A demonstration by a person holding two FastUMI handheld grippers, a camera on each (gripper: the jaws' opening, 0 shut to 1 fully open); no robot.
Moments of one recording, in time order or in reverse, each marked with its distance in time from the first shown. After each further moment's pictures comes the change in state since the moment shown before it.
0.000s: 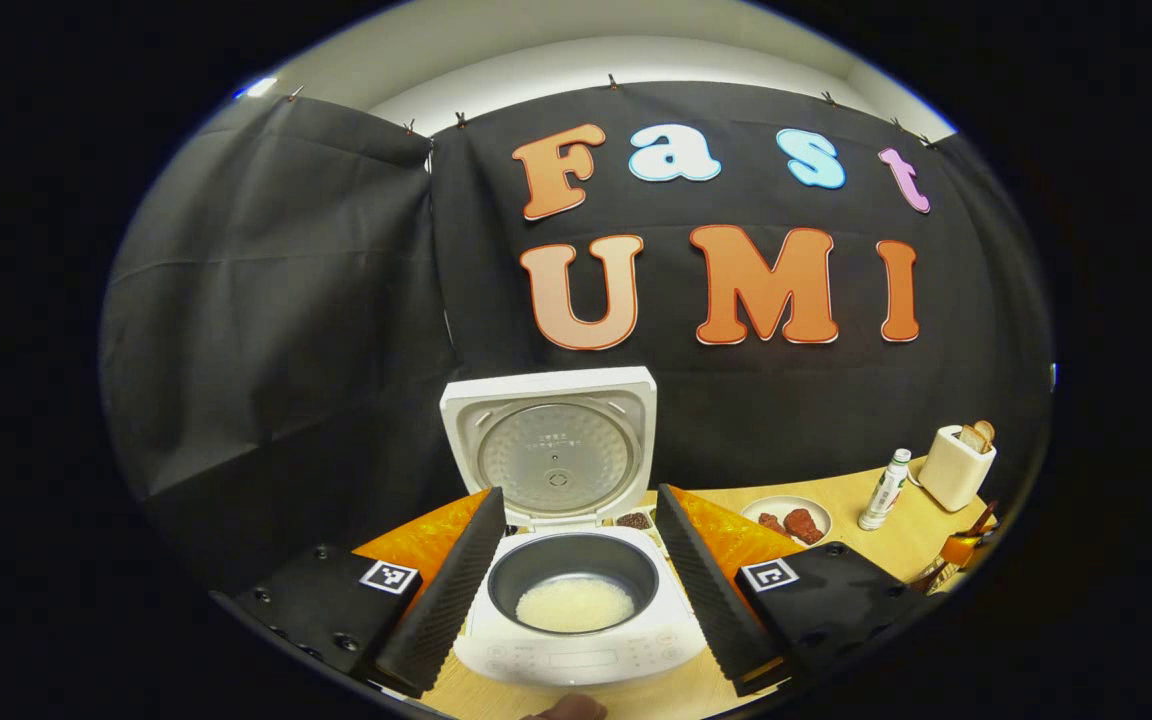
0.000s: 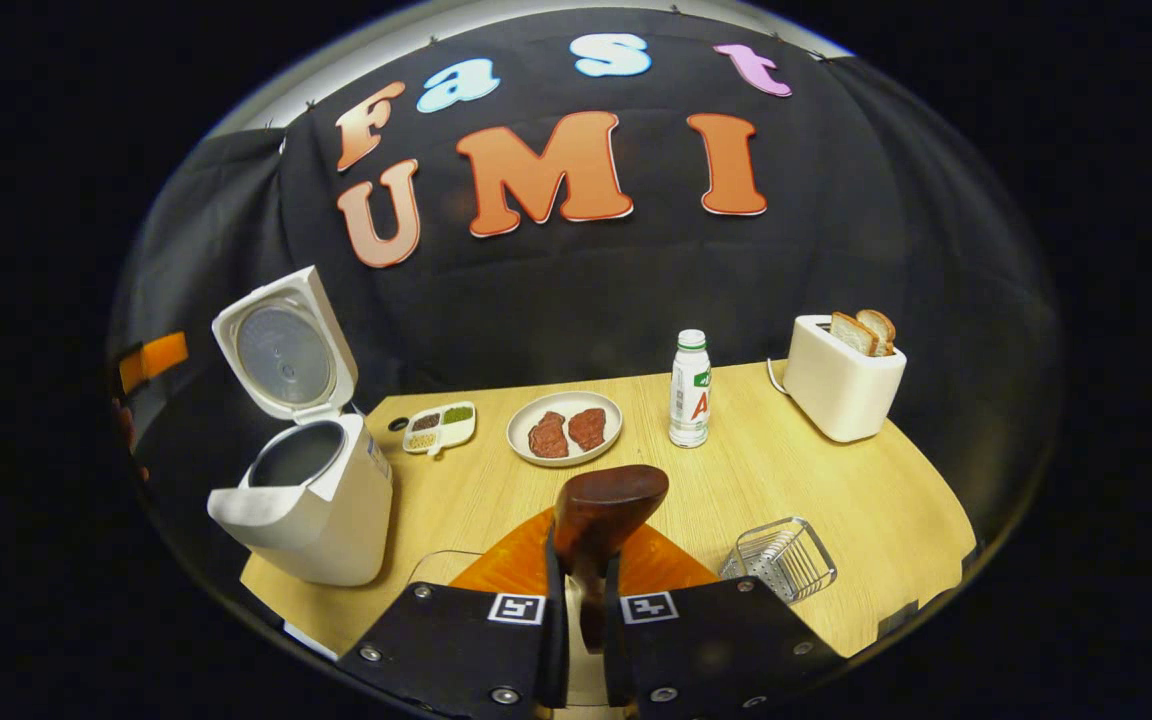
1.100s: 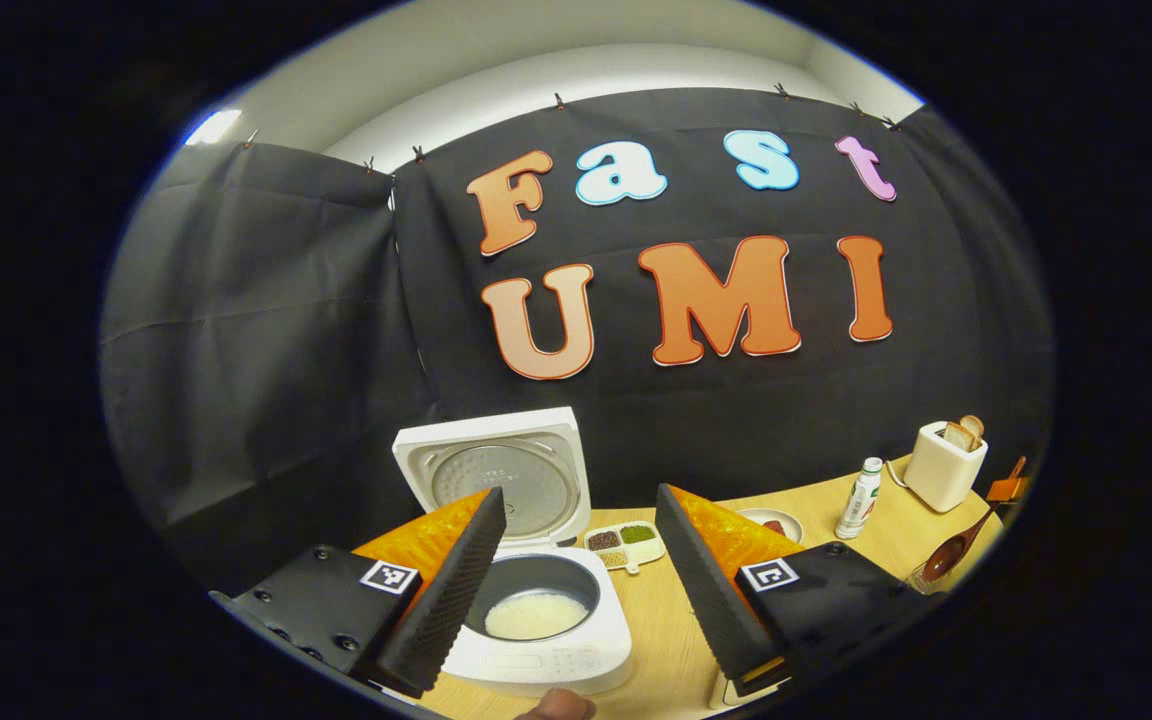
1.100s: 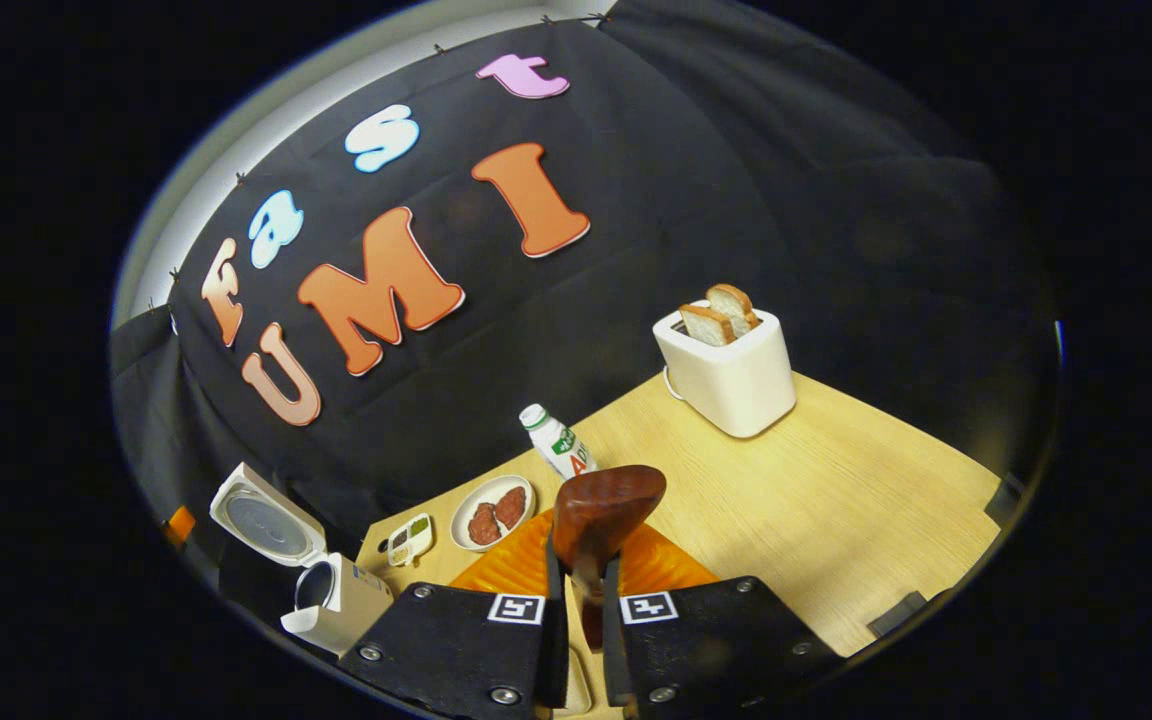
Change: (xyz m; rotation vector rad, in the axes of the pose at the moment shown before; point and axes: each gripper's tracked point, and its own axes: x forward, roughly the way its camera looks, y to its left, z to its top) left arm -0.018 -0.080 0.041 0.074 -0.059 -0.028; right arm -0.024 -0.173 0.062 0.501 -0.140 -0.078
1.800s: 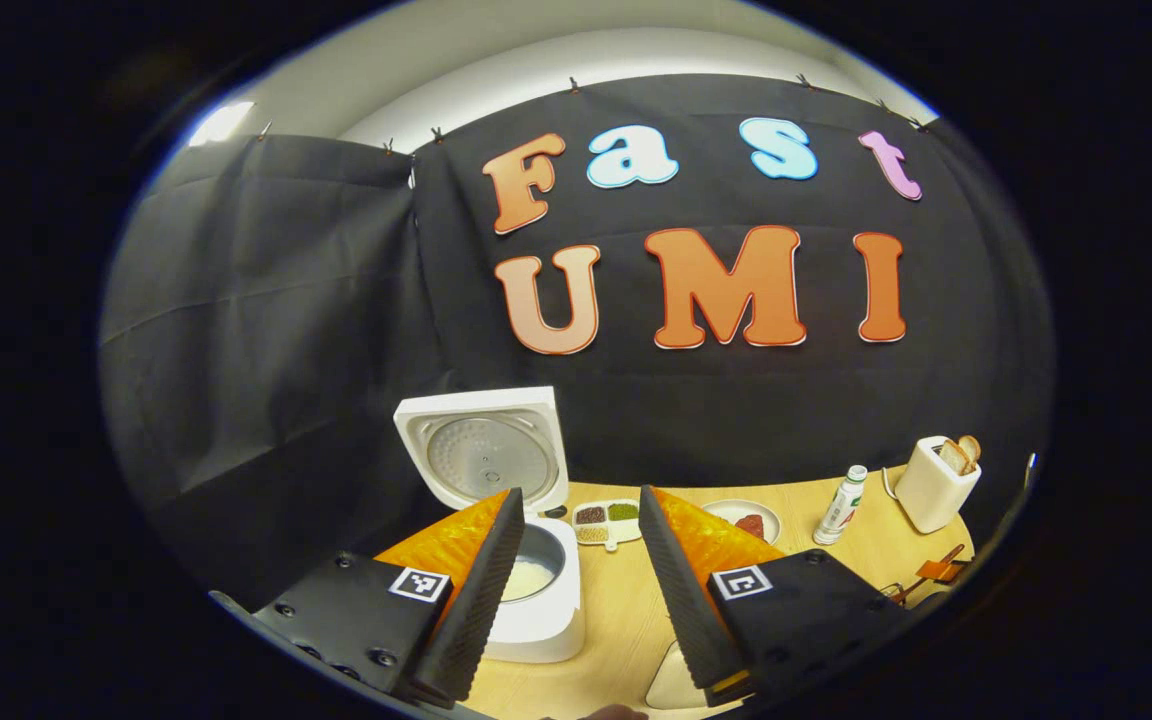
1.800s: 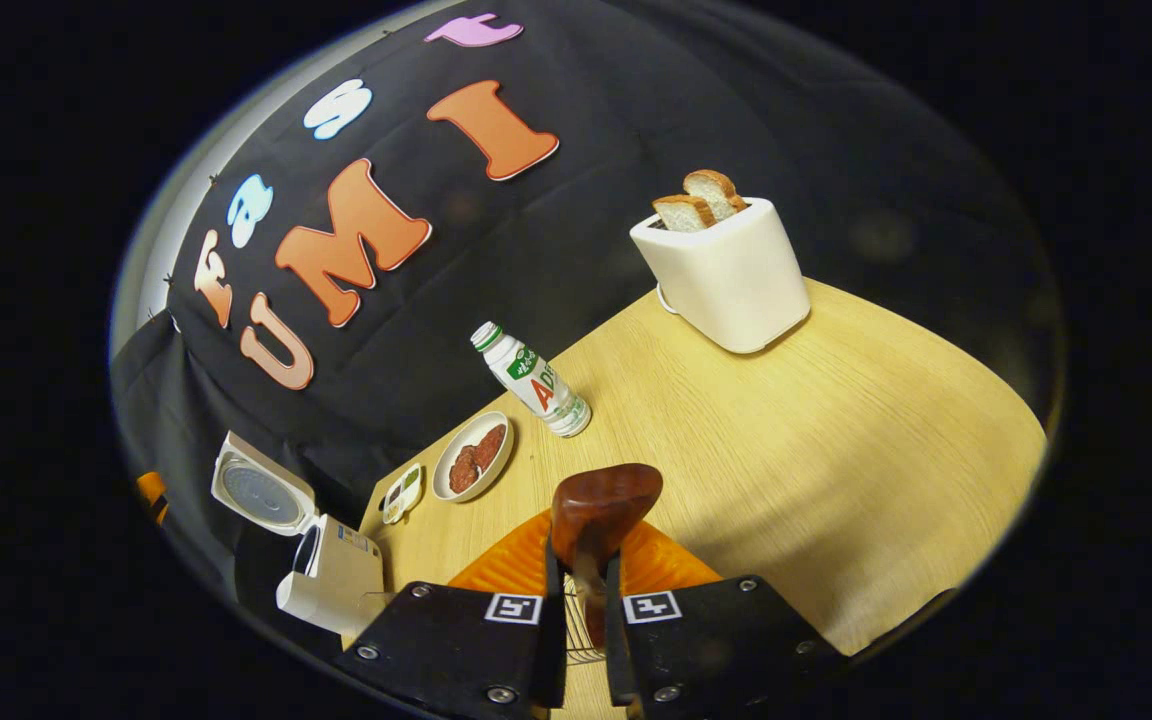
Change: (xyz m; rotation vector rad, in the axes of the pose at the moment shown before) left arm -0.035 -0.062 0.018 -0.017 0.080 0.062; right arm 0.068 -0.076 -0.084 0.059 0.233 0.051
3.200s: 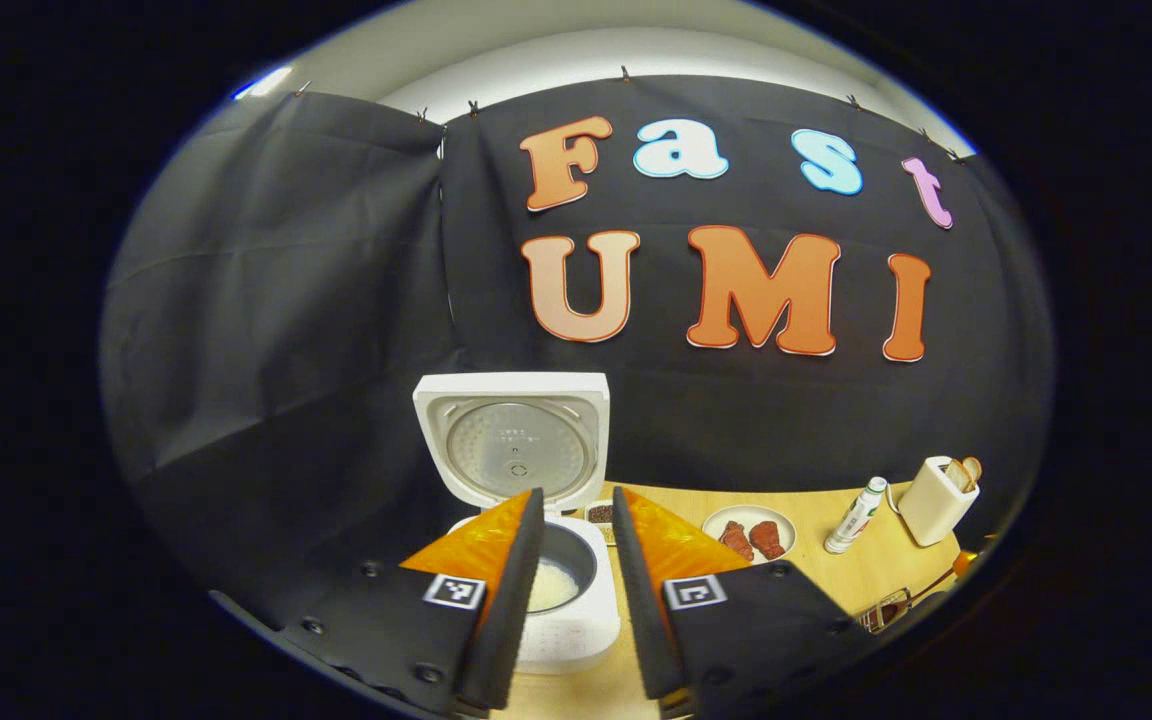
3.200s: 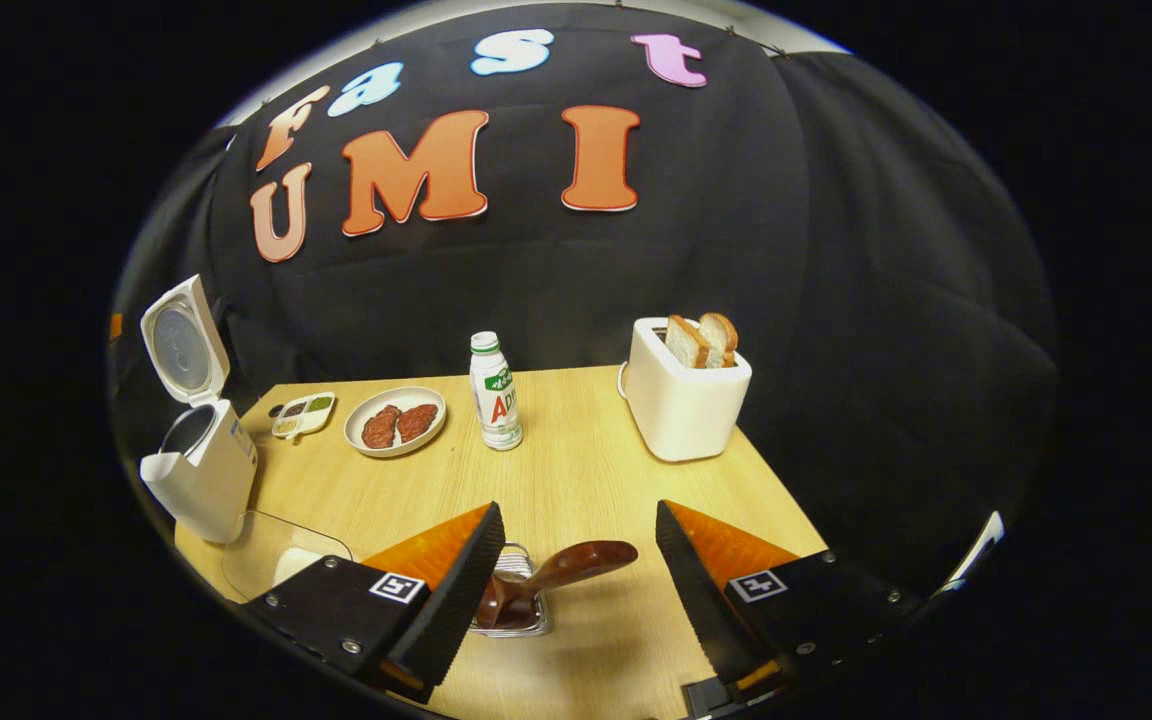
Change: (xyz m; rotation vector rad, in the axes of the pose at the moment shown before) left arm 0.036 0.062 -0.025 -0.126 0.036 0.000; right arm -0.076 0.006 0.047 -0.496 -0.092 -0.234
